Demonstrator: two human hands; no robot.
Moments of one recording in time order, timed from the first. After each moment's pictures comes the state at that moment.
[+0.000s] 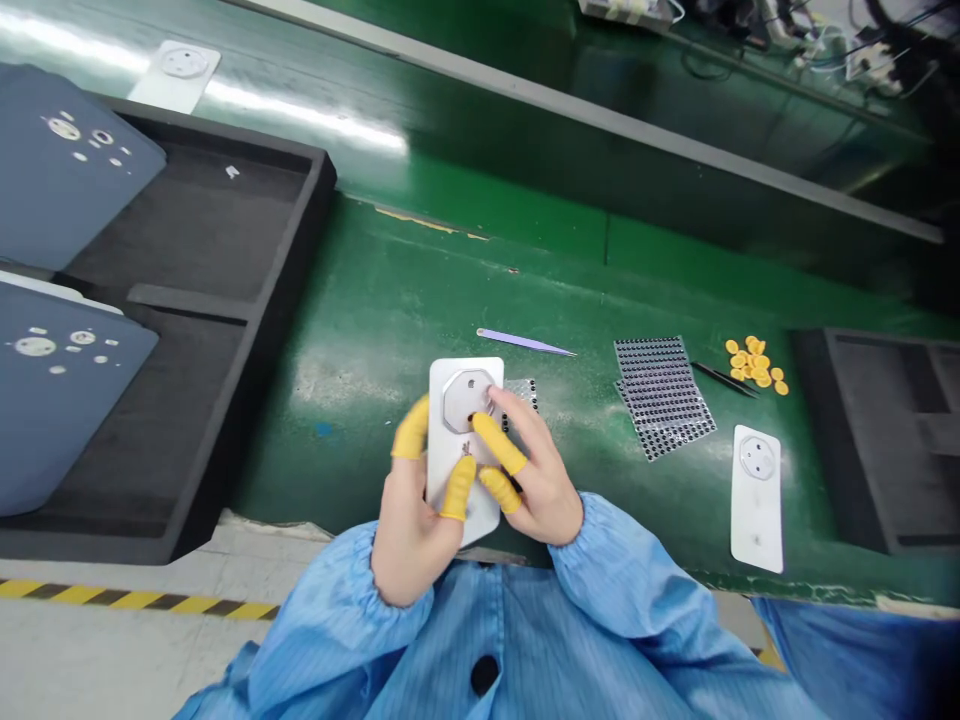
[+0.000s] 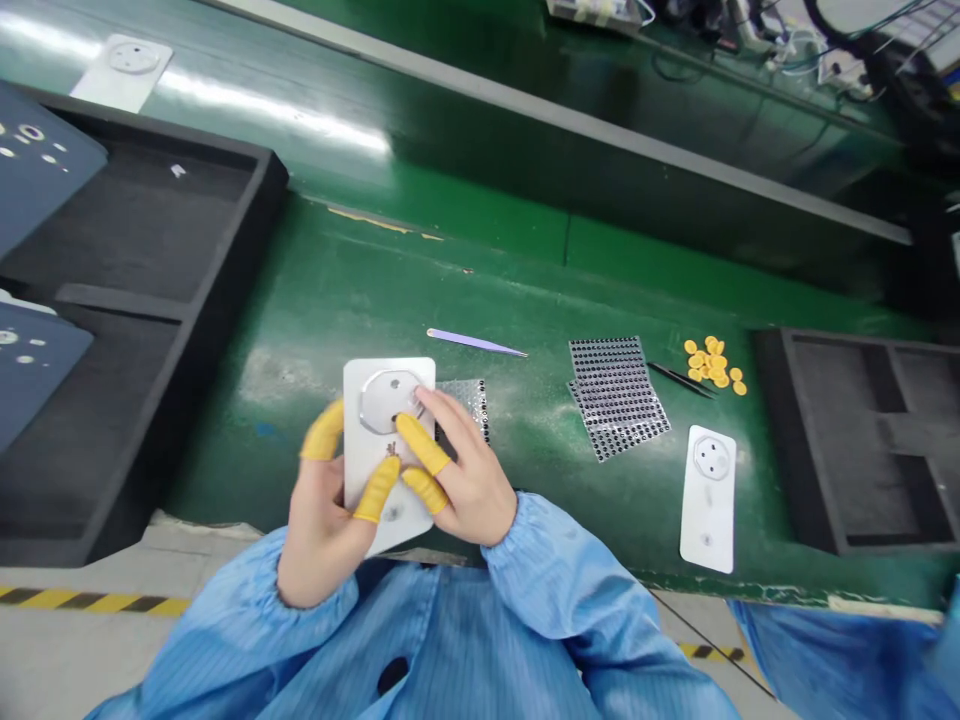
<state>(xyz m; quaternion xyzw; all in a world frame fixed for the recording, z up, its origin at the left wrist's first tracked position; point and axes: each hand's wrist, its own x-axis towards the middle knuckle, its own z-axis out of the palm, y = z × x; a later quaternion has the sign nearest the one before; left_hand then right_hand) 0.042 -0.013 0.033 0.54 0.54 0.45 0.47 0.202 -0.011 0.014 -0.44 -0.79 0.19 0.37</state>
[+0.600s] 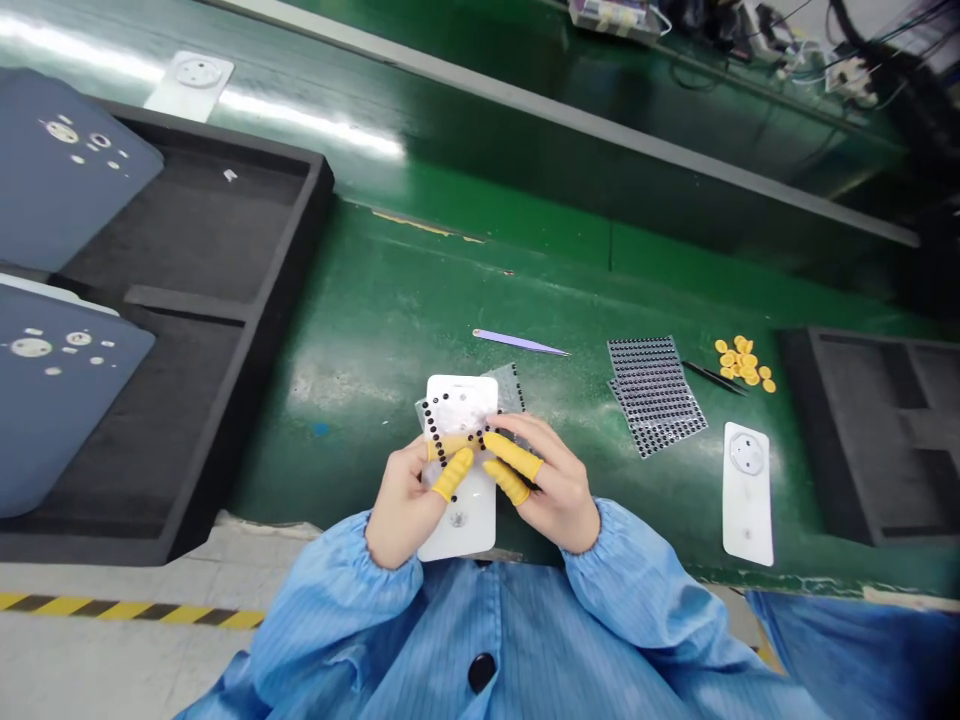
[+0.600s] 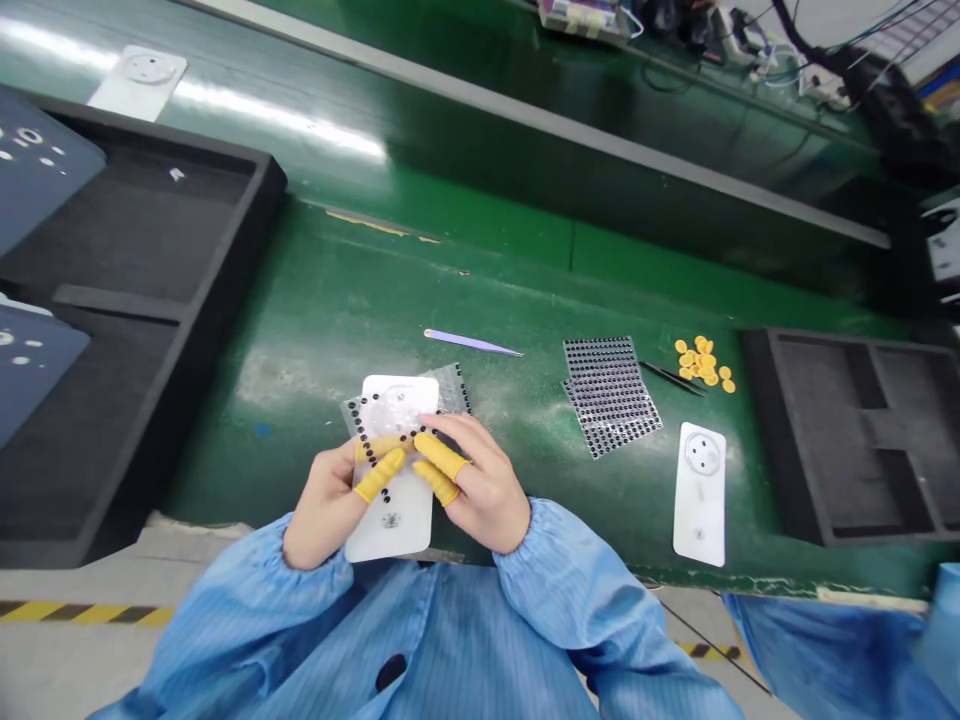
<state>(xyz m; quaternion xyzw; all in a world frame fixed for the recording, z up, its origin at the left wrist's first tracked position) 0.037 0.005 0.026 0.49 0.52 0.34 0.61 0.210 -0.016 0.013 -0.45 -0.77 0.19 0.41</state>
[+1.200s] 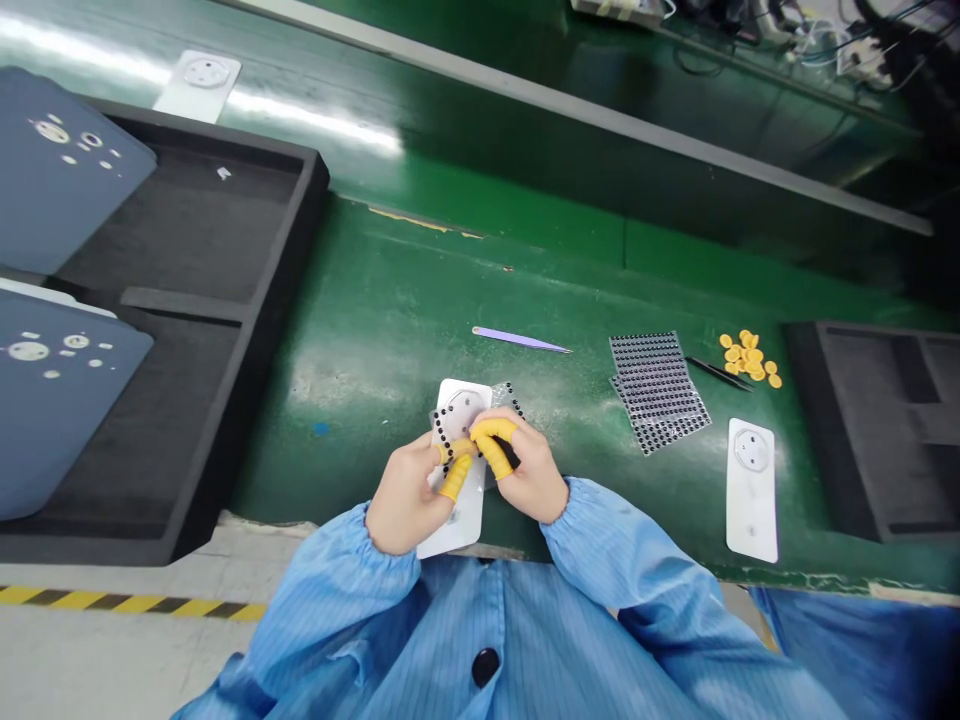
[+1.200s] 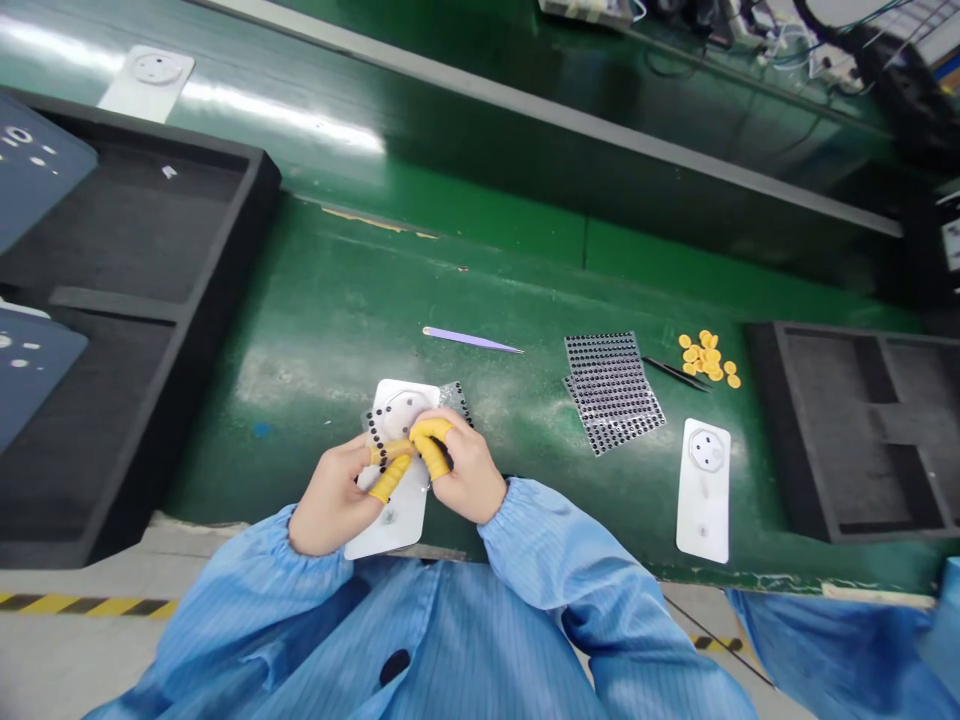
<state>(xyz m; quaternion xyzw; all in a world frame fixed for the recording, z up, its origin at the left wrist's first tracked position) 0.027 0.010 0.010 0.72 0.47 0.26 0.43 0.191 0.000 -0.009 -0.47 -0.70 0.33 0.43</state>
